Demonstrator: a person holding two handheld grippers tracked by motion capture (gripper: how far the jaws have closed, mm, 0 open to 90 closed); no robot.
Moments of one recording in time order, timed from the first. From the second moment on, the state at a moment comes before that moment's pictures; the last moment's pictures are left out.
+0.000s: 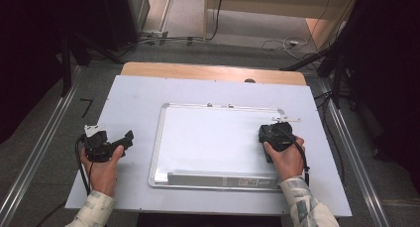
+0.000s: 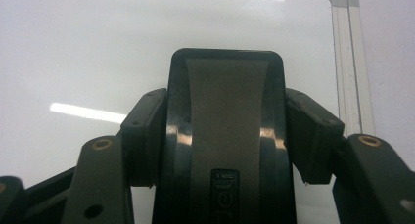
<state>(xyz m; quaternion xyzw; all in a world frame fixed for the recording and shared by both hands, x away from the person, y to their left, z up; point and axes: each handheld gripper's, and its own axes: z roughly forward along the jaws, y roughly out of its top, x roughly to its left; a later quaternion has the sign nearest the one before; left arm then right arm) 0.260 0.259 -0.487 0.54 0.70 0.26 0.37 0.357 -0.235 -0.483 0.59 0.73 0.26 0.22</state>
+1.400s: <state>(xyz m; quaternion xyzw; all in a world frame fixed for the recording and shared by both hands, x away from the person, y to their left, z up) 0.259 0.258 -0.486 0.54 0.70 0.26 0.38 0.345 -0.241 -0.489 0.61 0.71 0.29 0.21</state>
